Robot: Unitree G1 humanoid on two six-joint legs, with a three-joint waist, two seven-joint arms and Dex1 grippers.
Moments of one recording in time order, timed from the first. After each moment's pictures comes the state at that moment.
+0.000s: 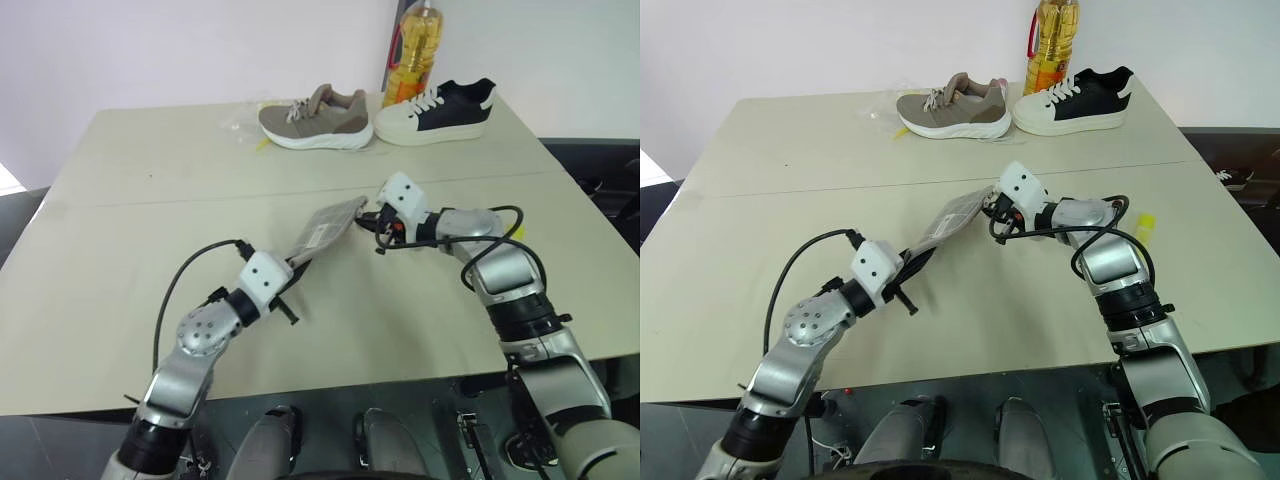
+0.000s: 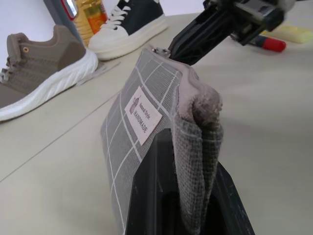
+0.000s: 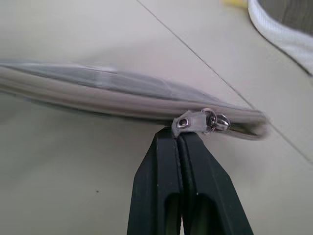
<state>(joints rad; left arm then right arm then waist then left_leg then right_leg) -0.13 0.30 -0.21 -0.30 -0.03 0.16 -0.49 -0.69 -0.52 0.21 0.07 0.08 0.50 0.86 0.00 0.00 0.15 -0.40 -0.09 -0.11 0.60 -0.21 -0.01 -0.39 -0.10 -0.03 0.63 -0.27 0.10</state>
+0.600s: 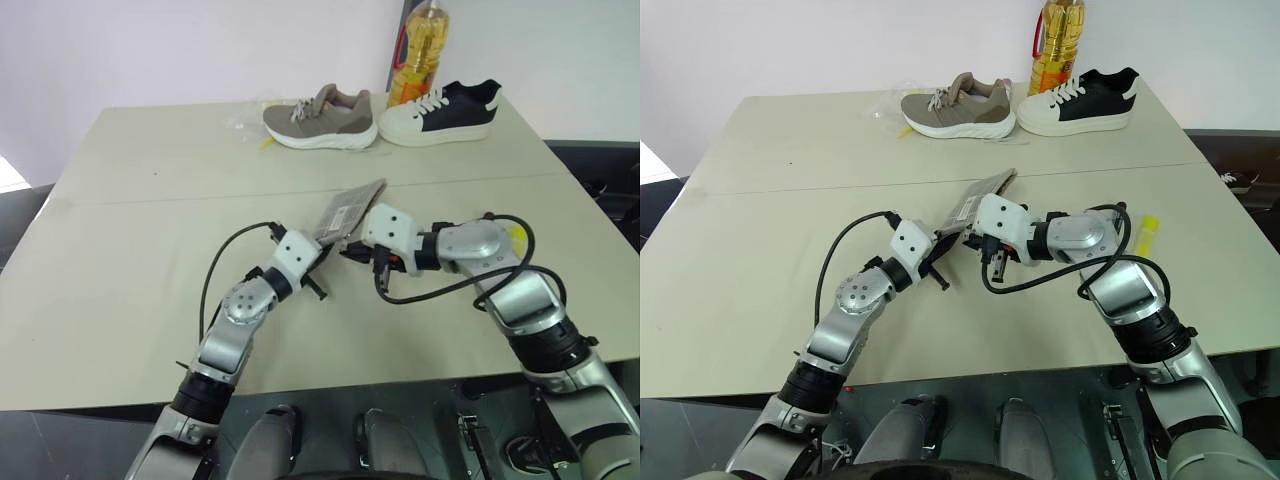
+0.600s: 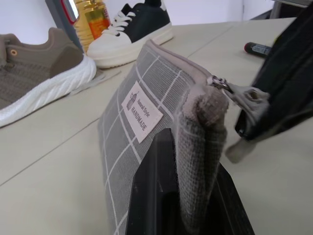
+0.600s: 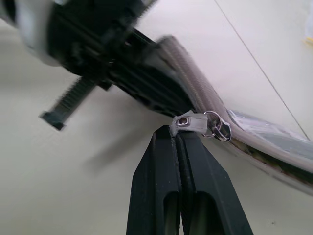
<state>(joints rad) -0.32 0.15 -0.25 0.02 0.01 0.03 -0.45 -0.58 -0.64 0.29 -0.26 0.10 0.56 1.01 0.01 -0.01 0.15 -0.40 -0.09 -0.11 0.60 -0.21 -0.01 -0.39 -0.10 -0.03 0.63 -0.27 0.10</state>
